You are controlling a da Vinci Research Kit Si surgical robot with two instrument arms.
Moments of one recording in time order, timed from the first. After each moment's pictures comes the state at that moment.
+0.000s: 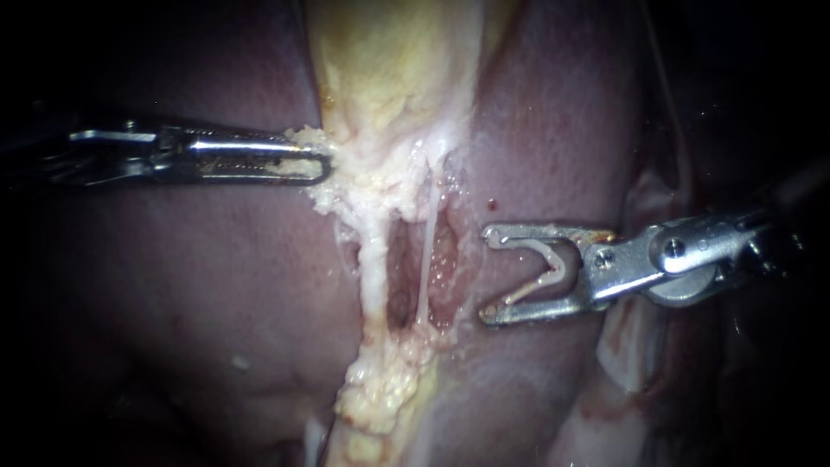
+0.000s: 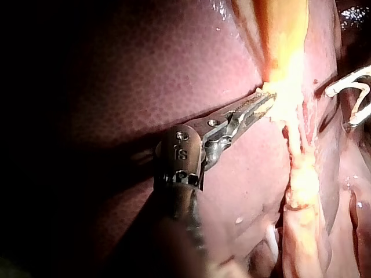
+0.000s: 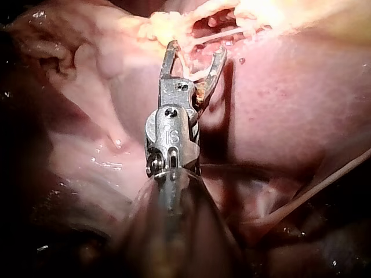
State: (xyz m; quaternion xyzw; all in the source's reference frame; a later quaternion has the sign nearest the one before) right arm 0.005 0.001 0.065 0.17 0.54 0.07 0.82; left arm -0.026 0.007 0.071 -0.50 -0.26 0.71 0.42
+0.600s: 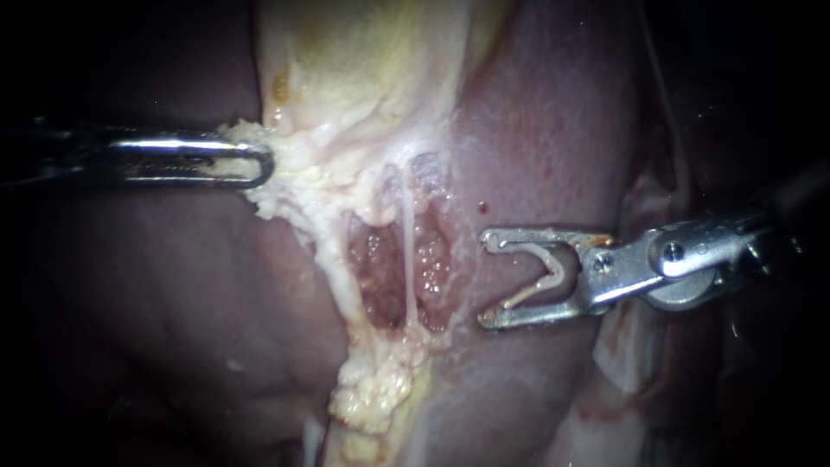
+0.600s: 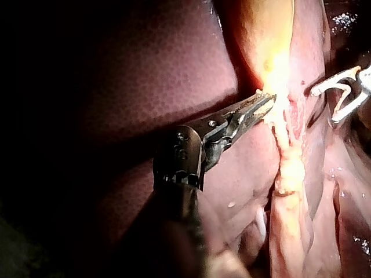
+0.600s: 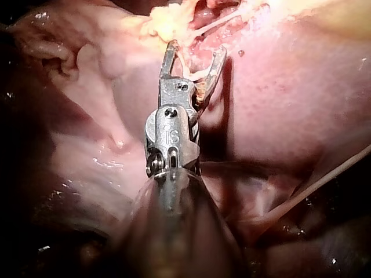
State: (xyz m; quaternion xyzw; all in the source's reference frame) right arm 0.006 0.000 0.064 0.18 0.55 0.06 0.82; left arm -0.022 0.007 0.061 -0.51 -0.27 0.69 0.43
